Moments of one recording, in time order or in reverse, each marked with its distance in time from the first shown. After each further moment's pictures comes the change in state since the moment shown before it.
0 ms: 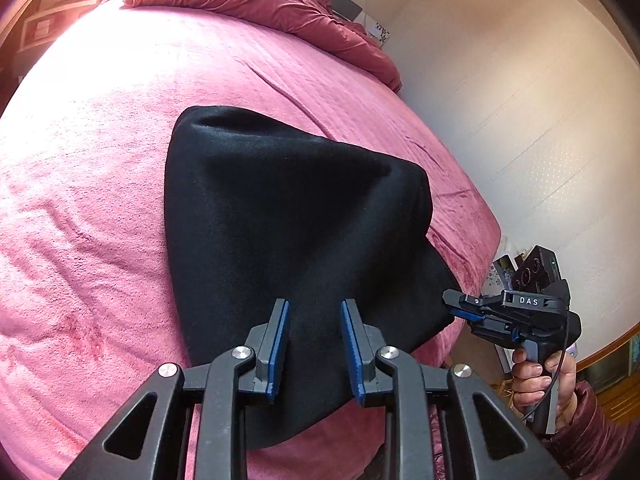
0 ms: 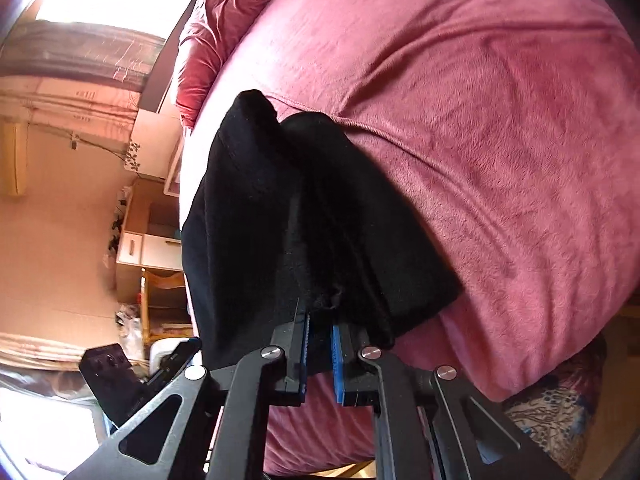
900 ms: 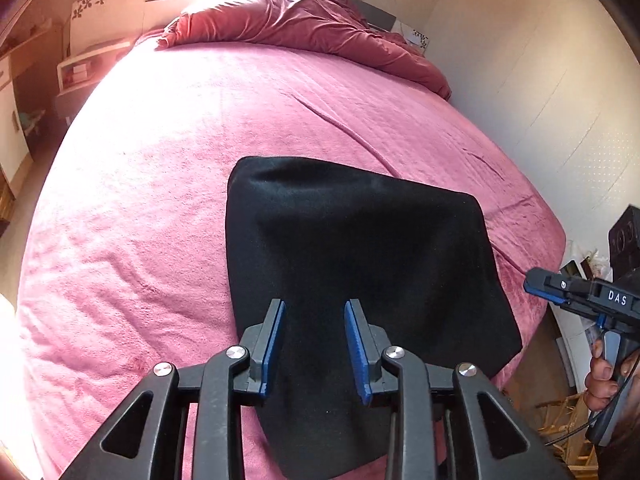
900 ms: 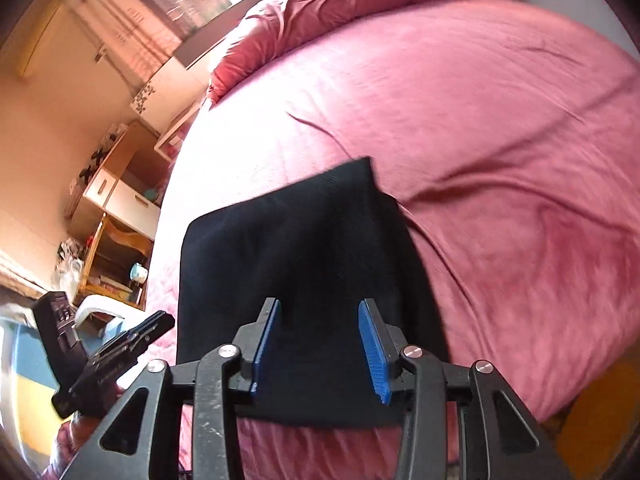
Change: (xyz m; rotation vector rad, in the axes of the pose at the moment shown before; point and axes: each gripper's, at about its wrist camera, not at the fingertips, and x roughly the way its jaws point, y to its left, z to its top) left arm 0.012 -0.014 0.028 0.061 -0.078 0.299; right arm 0.004 0.089 0.030 -0.396 -0.082 -0.194
